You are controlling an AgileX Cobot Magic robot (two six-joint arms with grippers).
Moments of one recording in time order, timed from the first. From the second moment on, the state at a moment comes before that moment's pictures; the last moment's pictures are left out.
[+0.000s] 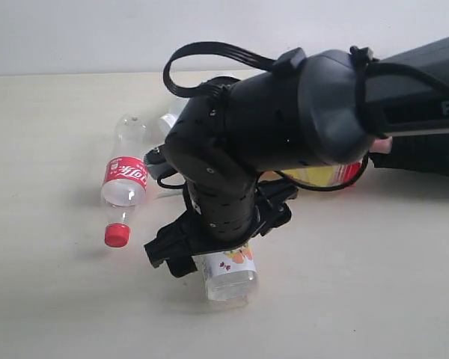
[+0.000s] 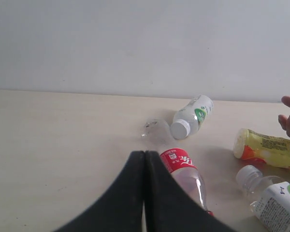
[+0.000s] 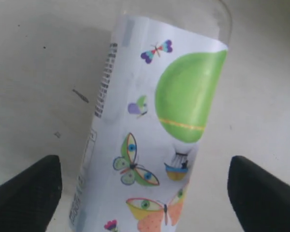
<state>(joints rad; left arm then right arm) -0.11 0.01 0.00 -0.06 0.19 -0.08 0.99 1.90 -1.21 -0.26 0.88 0.71</state>
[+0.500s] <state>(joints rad) -0.11 0.01 0.00 -0.06 0.19 -0.08 0.91 1.96 -1.22 -0.23 0.81 0.63</state>
